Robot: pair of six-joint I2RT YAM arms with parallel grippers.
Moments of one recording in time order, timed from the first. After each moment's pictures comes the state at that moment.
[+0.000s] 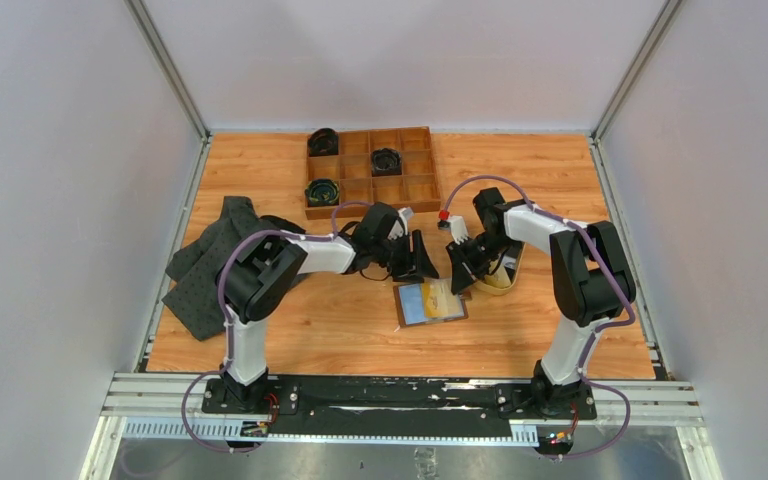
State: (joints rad) left arm -0.70 1.95 1.03 0.18 0.53 -0.87; right arm 0.29 1.80 1.09 -0.78 -0.69 -0.43
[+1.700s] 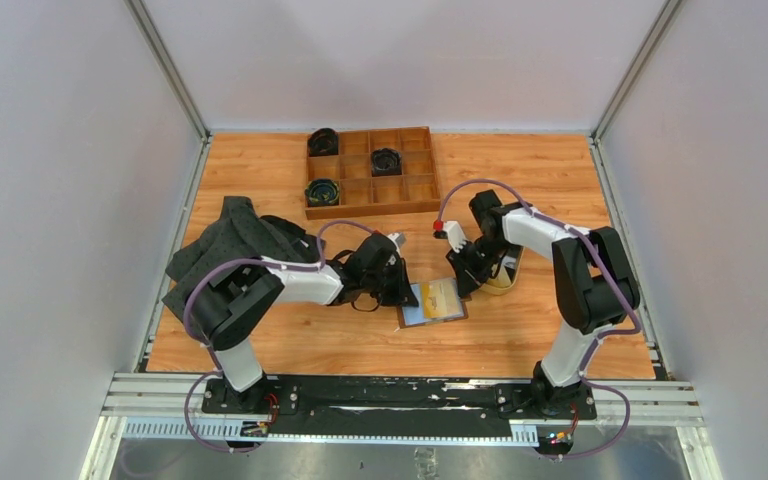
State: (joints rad) left arm -0.83 1.73 0.78 0.18 0.27 -0.84; right arm 0.33 1.75 1.07 -0.82 -0.56 -0.59
